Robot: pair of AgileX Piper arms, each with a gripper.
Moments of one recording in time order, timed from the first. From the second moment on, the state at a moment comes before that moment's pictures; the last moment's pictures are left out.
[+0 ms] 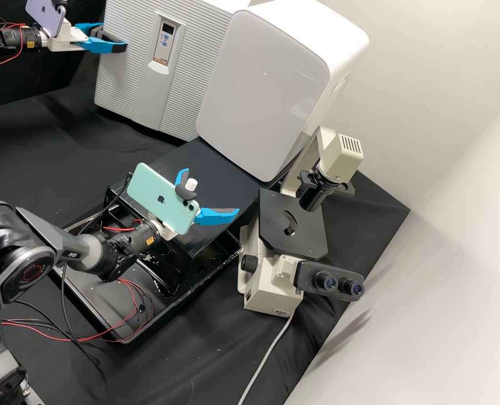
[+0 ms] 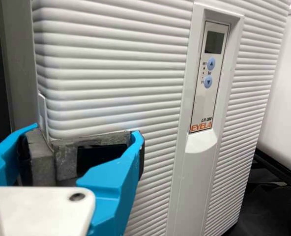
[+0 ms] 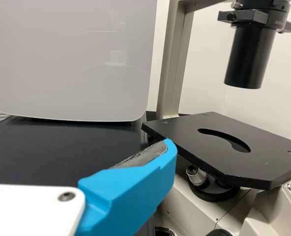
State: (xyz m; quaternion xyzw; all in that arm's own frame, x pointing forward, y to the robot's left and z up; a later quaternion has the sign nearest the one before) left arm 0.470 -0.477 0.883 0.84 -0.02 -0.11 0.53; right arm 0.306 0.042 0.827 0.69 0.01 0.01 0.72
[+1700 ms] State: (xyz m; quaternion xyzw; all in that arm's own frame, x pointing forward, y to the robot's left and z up) left arm 0.446 -0.480 0.885 0.83 -0.01 -0.12 0.54; right arm 0.306 0.042 0.827 0.69 0.01 0.01 0.72
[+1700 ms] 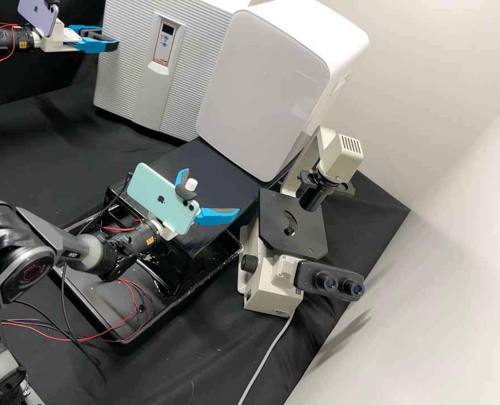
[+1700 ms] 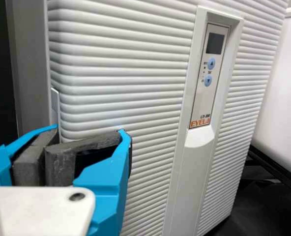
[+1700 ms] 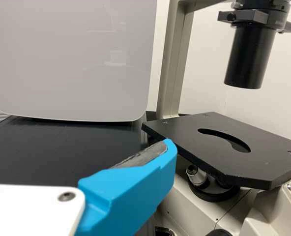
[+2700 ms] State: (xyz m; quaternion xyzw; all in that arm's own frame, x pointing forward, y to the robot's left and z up) left arm 0.412 -0.476 0.877 0.80 -0.04 -0.18 0.58; right arm 0.306 0.042 0.827 0.69 0.01 0.01 0.72
